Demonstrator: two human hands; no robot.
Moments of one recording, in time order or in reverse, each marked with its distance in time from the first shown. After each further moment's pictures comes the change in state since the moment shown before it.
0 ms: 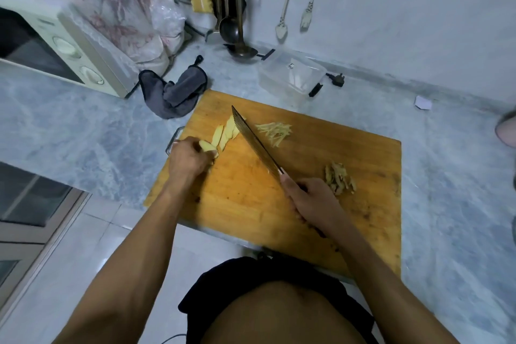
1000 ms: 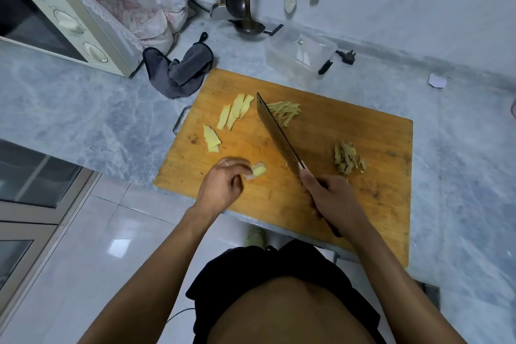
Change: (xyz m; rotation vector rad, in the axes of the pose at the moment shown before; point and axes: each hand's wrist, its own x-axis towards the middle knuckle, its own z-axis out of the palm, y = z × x) left_hand -0.087 -0.048 0.046 -0.039 -0.081 0.713; right_hand -0.035 0.017 0.006 0.079 0.074 0.036
